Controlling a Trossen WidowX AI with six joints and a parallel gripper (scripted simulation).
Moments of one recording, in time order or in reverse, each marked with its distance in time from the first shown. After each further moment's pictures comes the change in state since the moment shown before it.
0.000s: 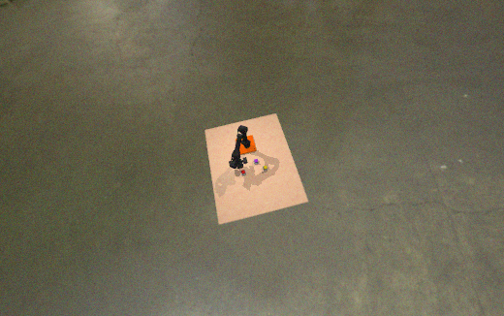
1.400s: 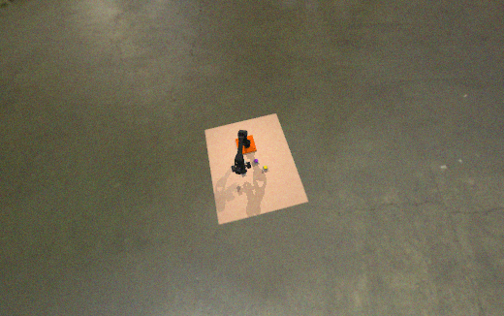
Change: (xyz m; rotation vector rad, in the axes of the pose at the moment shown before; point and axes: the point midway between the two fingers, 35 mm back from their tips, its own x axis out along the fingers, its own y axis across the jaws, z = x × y) arm -0.080 0.022 0.092 -0.003 -0.038 -0.003
